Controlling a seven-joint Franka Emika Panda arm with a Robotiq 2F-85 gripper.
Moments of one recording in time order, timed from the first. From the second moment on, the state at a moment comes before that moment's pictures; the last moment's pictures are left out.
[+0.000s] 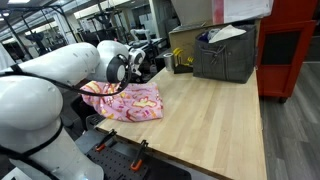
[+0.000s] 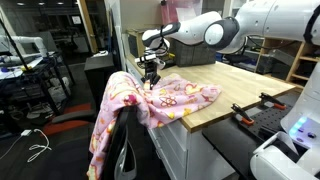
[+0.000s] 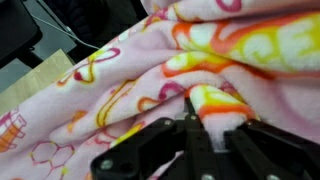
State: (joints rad) arm 0.26 1.48 0.29 -0.46 0.37 1.34 1.14
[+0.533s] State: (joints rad) arm 0.27 1.48 0.40 -0.41 0.48 1.20 0.95
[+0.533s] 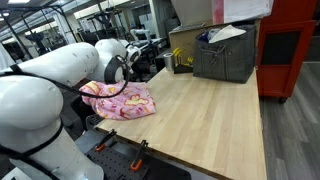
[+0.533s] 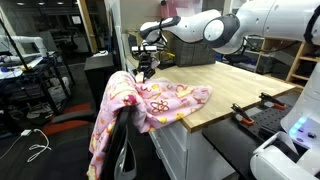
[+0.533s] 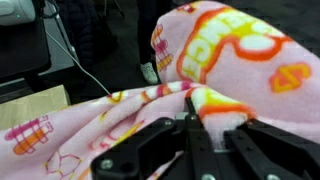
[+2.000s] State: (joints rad) arm 0.30 1.44 0.32 -0.37 0.52 1.15 0.80
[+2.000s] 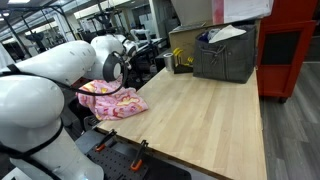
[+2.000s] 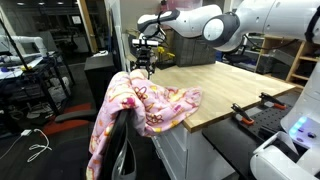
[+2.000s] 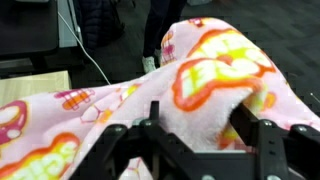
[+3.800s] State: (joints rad) arm 0.20 1.49 0.08 -0.46 0.27 1.38 1.34
